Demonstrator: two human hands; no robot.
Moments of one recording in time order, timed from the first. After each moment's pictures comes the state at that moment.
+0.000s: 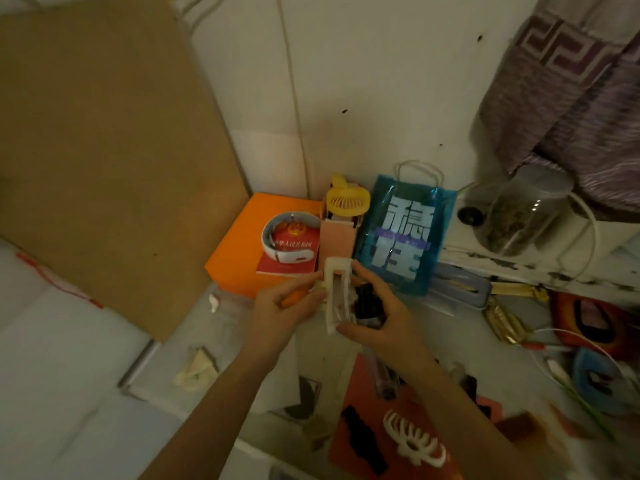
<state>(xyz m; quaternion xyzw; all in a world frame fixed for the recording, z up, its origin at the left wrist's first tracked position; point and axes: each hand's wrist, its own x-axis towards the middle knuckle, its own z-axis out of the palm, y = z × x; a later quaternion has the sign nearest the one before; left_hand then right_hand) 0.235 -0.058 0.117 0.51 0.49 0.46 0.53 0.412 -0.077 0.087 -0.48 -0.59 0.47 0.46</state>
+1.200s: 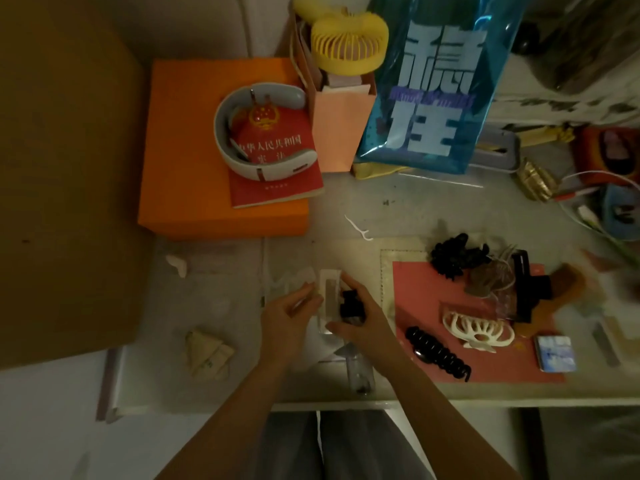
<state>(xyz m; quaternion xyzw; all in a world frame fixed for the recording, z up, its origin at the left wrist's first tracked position) 0.129 -0.014 -0.108 0.49 0.59 0.23 0.60 0.261 -0.075 -0.086 -0.70 -0.26 0.55 0.36</state>
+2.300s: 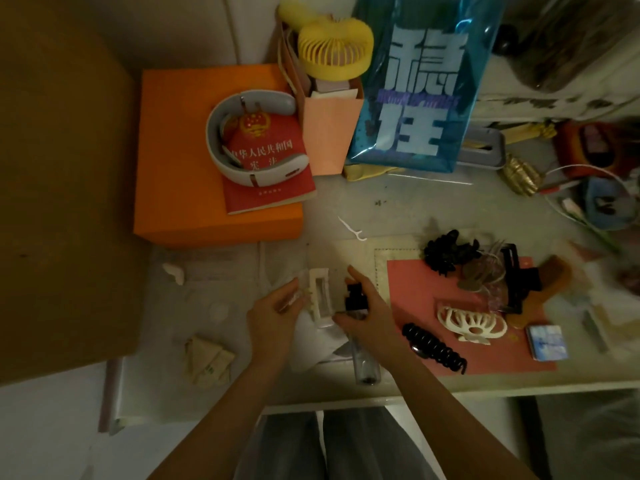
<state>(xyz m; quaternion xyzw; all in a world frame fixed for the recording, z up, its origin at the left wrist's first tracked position) 0.119 -0.005 -0.100 0.54 0.61 0.24 0.54 0.267 -0.074 -0.082 -0.71 -0.29 0.51 0.39</state>
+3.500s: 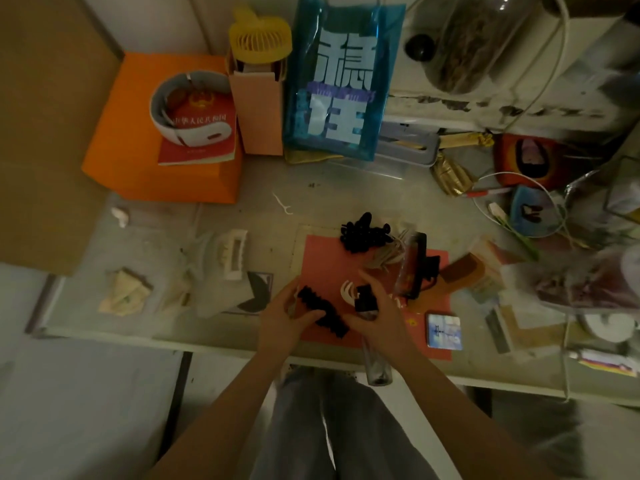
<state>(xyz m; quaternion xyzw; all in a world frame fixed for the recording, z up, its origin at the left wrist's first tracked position) 0.267 -0.161 -0.086 0.52 0.62 0.20 0.56 0.437 -0.219 -0.092 -0.67 -0.36 0.52 0.39</state>
